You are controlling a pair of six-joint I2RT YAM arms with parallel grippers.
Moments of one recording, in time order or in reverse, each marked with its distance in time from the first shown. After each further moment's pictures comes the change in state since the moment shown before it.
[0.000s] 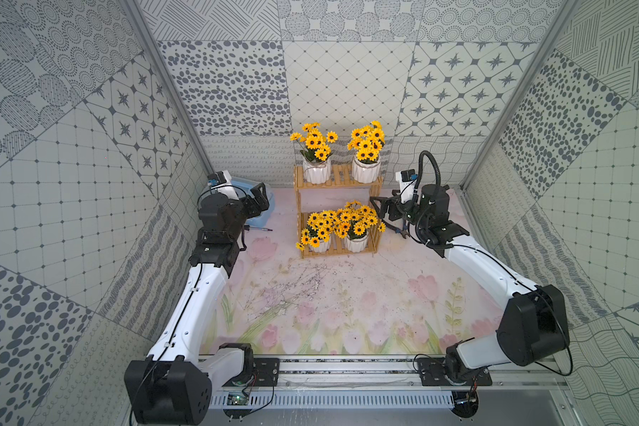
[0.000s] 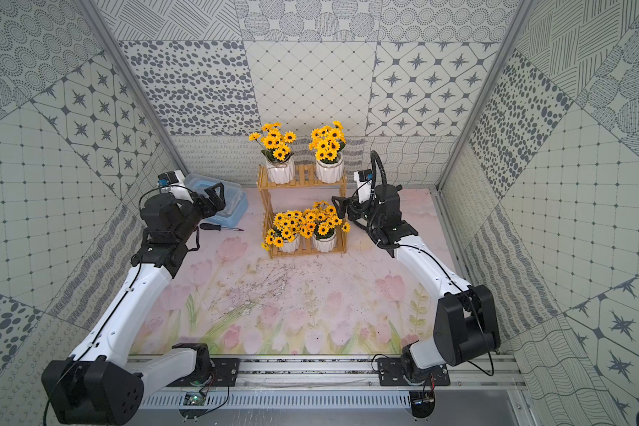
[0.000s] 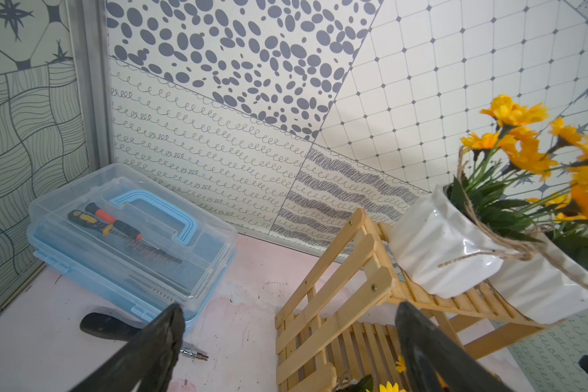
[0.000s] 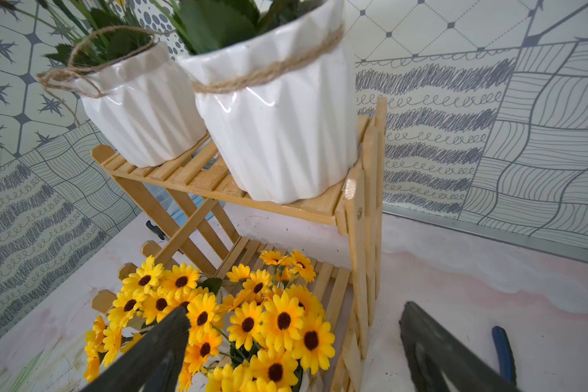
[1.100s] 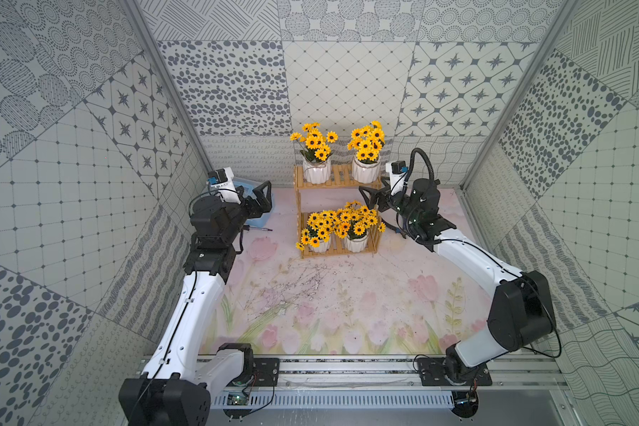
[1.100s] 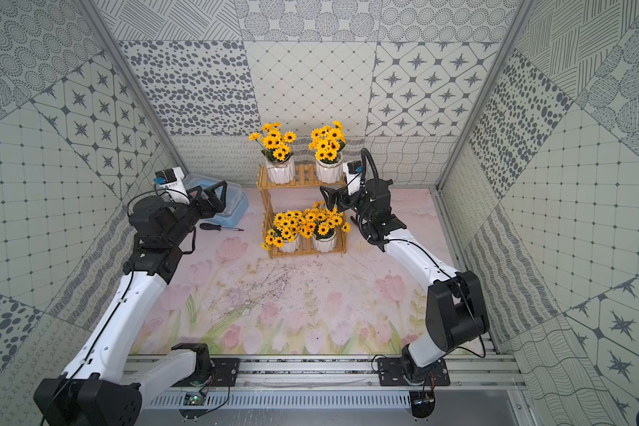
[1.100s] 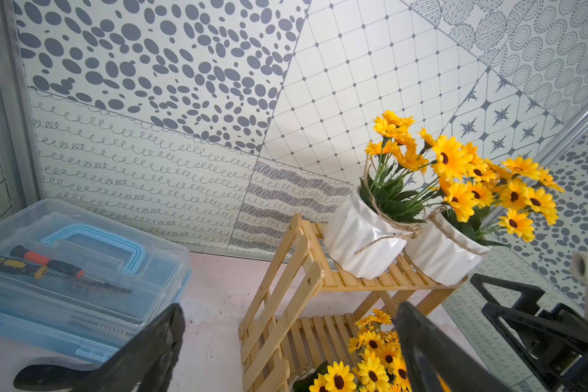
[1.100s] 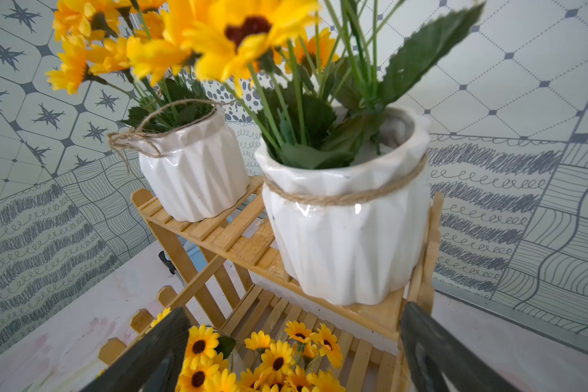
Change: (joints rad) left arm 0.000 -0.076 0.004 0.019 0.158 0.018; right arm 0.057 0.093 0.074 0.179 0.004 -0.026
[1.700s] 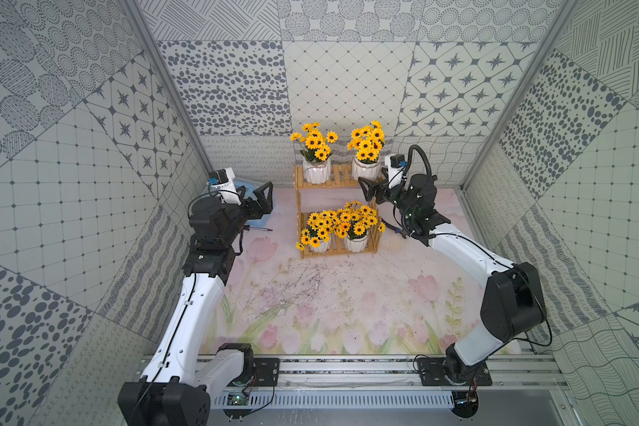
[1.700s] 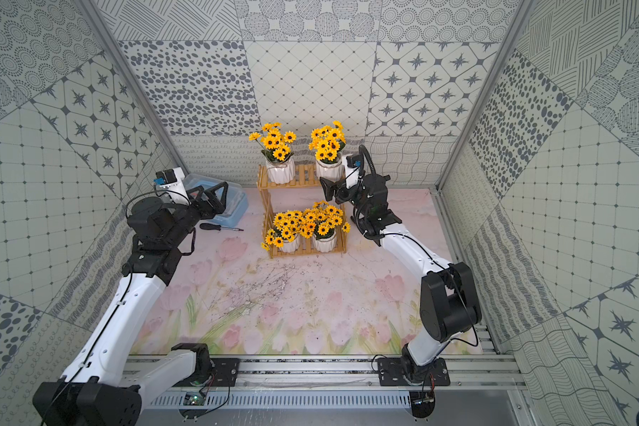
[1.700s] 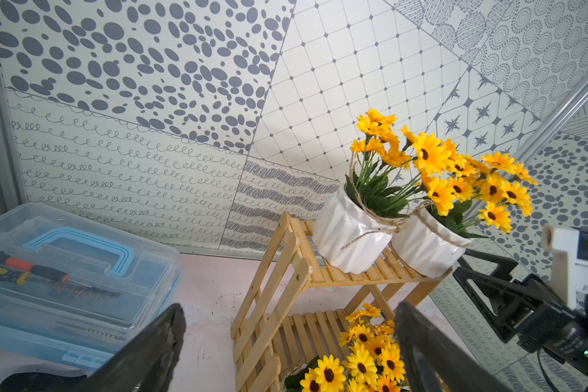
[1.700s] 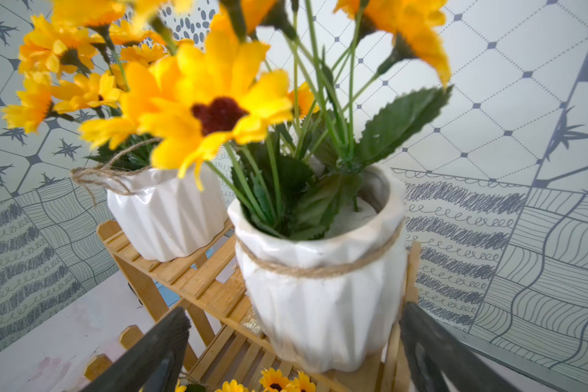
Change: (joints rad) left arm 0.000 -0.011 -0.003 0.000 0.037 0.000; right arm 0.003 0.071 0.073 0.082 0.071 -0.037
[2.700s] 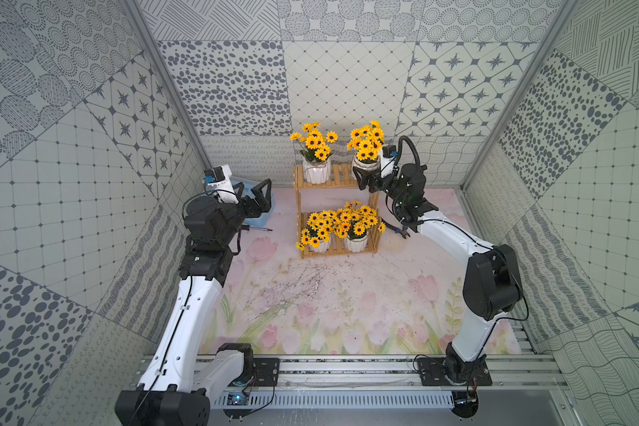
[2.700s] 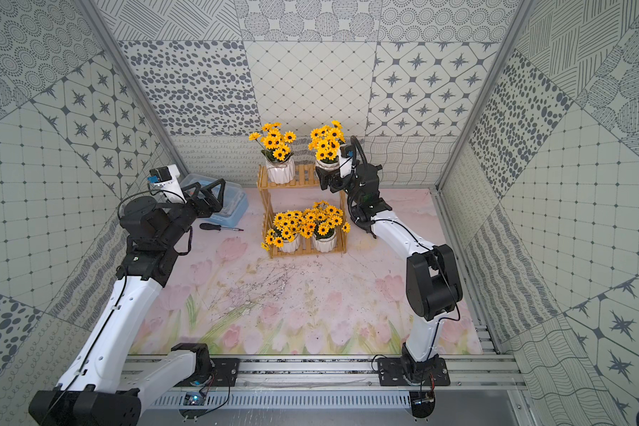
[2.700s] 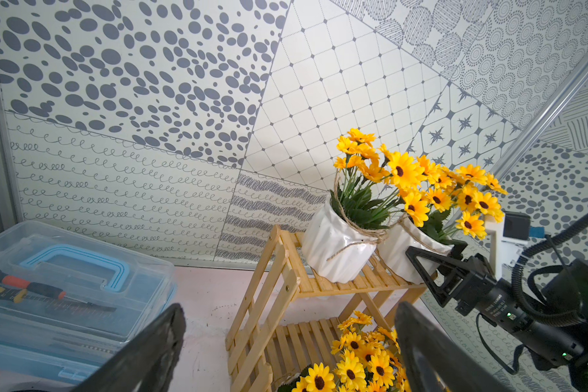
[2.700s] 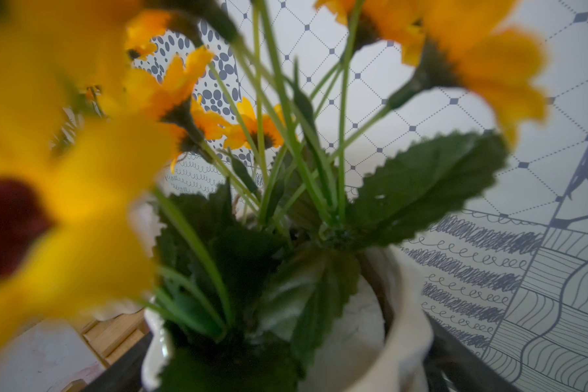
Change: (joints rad) left arm 0.000 -0.024 0.032 -0.016 0.006 0.000; right arm -0.003 0.176 0.191 0.014 0.000 -0.026
